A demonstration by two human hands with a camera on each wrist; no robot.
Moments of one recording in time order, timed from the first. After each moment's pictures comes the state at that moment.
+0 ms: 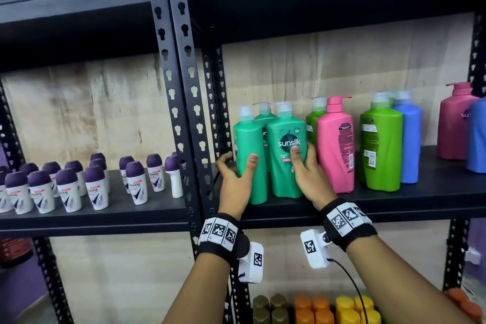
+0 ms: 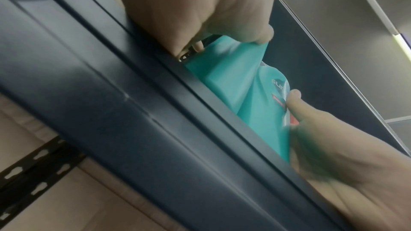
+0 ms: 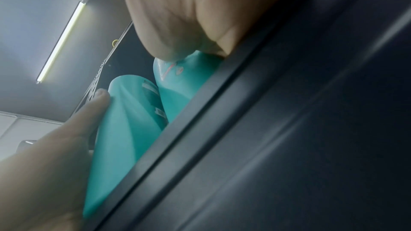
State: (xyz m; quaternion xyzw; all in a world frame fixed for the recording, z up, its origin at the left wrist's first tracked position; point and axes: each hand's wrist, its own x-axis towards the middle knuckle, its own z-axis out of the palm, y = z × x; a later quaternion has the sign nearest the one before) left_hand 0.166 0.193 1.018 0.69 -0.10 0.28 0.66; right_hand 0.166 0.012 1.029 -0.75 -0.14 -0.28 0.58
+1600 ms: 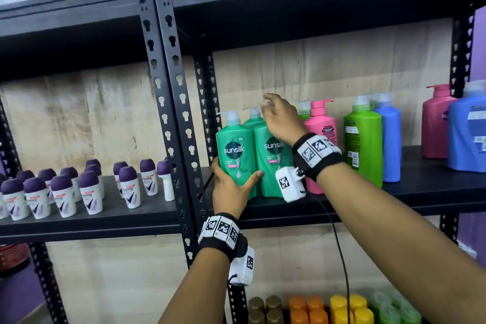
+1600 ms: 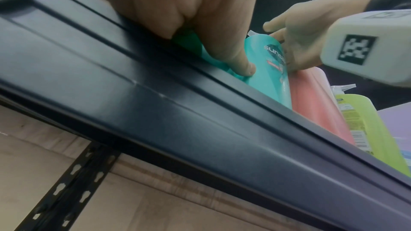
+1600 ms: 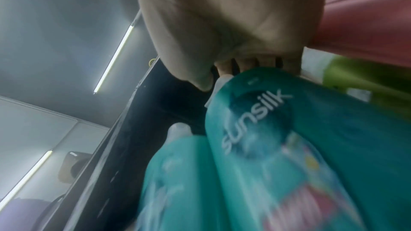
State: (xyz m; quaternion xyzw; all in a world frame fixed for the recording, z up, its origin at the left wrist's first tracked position) left_hand 0.162 0.179 1.012 0.80 -0.01 0.36 0.48; right_hand 0.185 0.020 1.159 -0.84 -0.17 -0.35 0.38
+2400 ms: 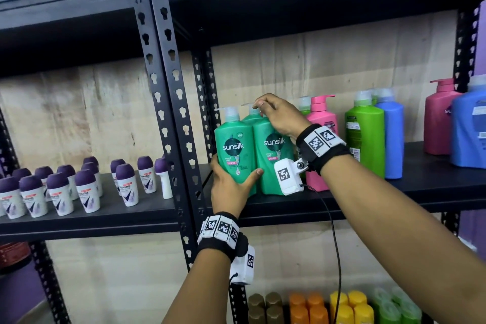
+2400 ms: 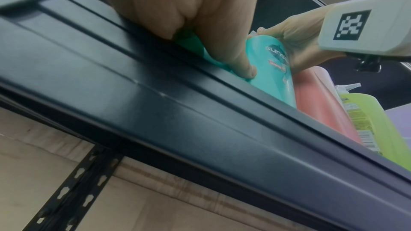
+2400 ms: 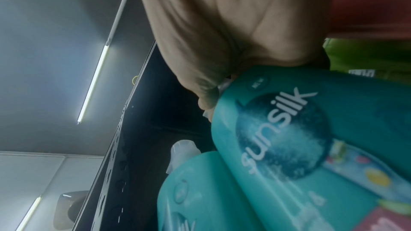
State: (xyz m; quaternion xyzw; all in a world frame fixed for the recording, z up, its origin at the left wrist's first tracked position) left_hand 0.162 0.177 1.010 0.80 0.00 0.36 0.48; right_hand 0.196 0.016 1.161 -0.82 -0.22 -0.30 0.44
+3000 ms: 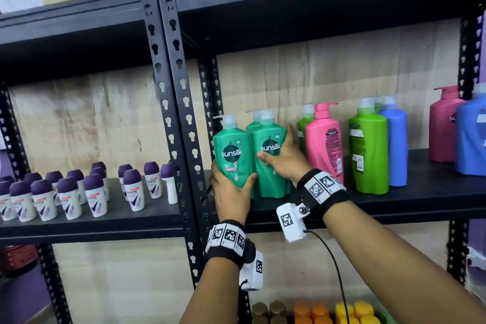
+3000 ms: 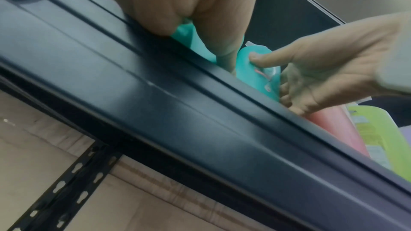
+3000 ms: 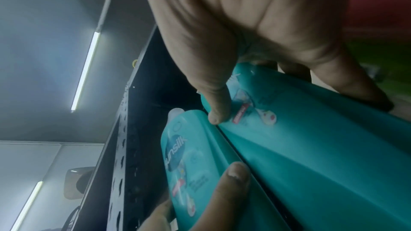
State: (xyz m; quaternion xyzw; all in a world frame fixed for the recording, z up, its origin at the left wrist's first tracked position) left_hand 0.159 0.175 1.011 0.76 0.00 0.40 0.51; right_hand 0.208 0.023 1.078 -0.84 -0.09 -0.25 0.47
